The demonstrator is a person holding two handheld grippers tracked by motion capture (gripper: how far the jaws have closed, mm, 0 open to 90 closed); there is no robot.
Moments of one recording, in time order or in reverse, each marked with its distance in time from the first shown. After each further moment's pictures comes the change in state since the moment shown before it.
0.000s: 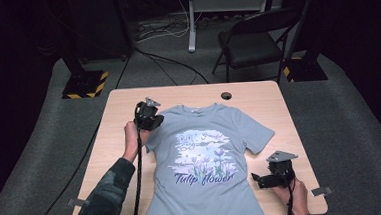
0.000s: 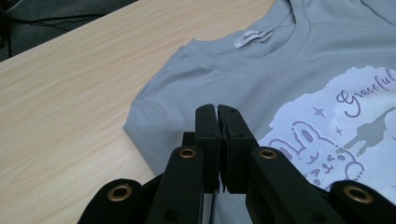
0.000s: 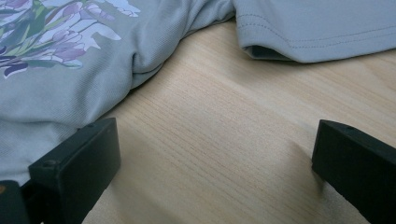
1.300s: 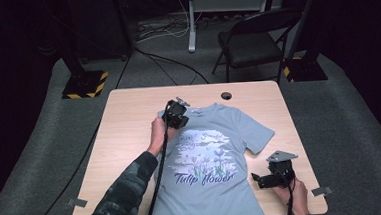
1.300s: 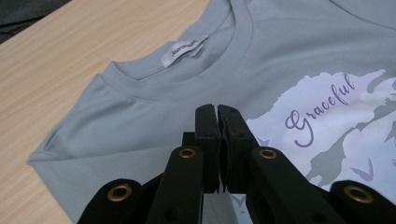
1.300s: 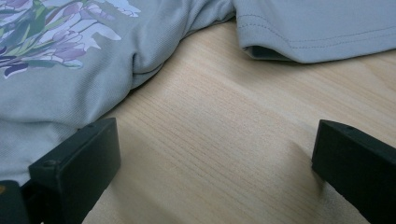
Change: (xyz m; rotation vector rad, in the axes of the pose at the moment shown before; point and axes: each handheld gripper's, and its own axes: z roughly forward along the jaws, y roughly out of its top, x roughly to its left) left arm -0.060 0.034 0.055 0.085 -0.075 0.115; right arm 0.000 0.000 0.000 0.001 0.001 0.000
